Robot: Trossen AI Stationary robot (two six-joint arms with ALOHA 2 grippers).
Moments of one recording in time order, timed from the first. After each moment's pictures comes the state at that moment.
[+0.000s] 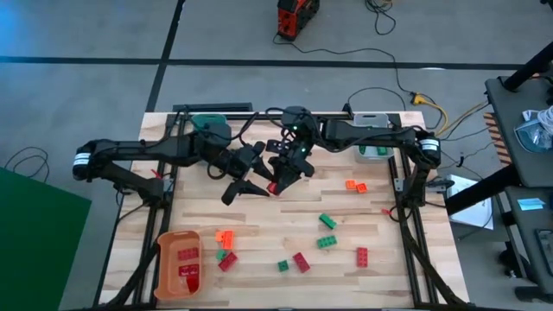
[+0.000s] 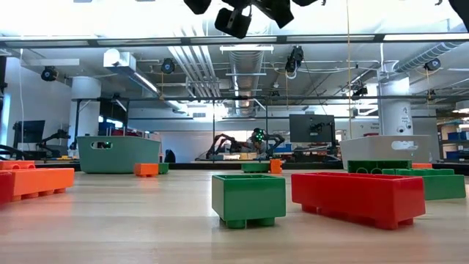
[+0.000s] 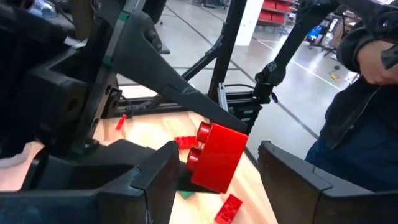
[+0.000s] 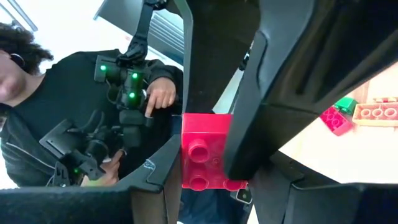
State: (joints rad) left arm 0.09 1.30 1.13 -0.09 0.54 -0.04; right arm -0.21 1.84 1.60 -0.14 -1.23 0.61
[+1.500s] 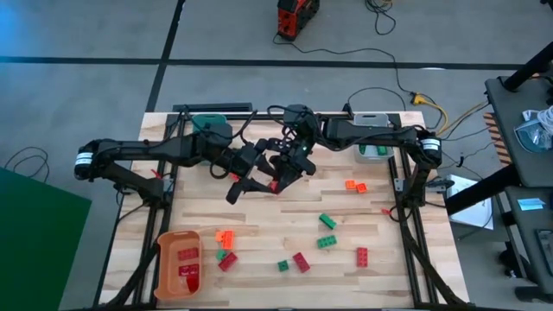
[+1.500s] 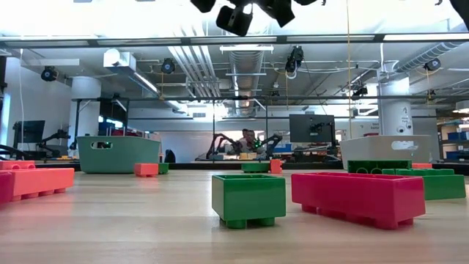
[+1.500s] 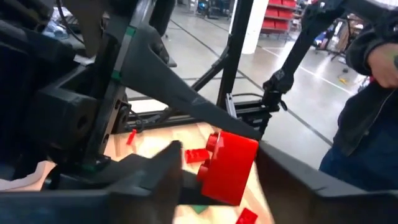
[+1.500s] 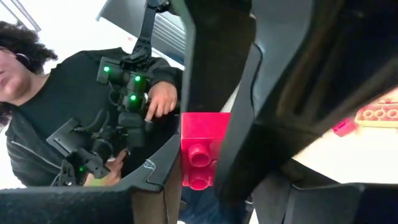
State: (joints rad) left arm 0.09 1.33 1.13 -0.01 0.52 -0.02; right arm -0.22 1.83 1.60 -0.14 -1.23 0.61
